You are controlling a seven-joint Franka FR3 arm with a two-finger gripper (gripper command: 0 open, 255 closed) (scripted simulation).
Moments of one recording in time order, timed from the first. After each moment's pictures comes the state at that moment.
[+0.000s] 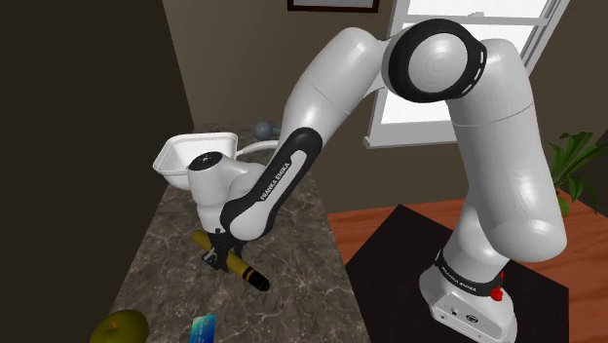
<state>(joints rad) 0.32 0.55 0.31 -2.00 -0.28 2.51 0.68</state>
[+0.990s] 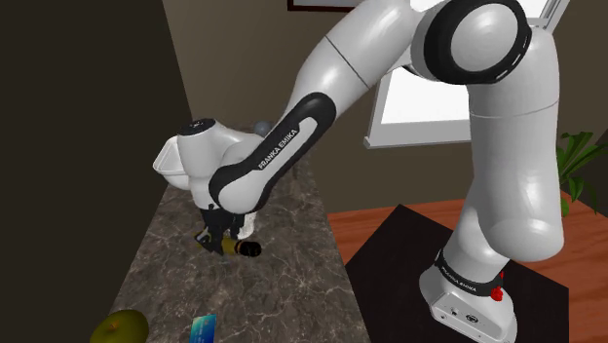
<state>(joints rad) 0.28 0.41 0.36 -2.01 -0.20 2.37 0.64</state>
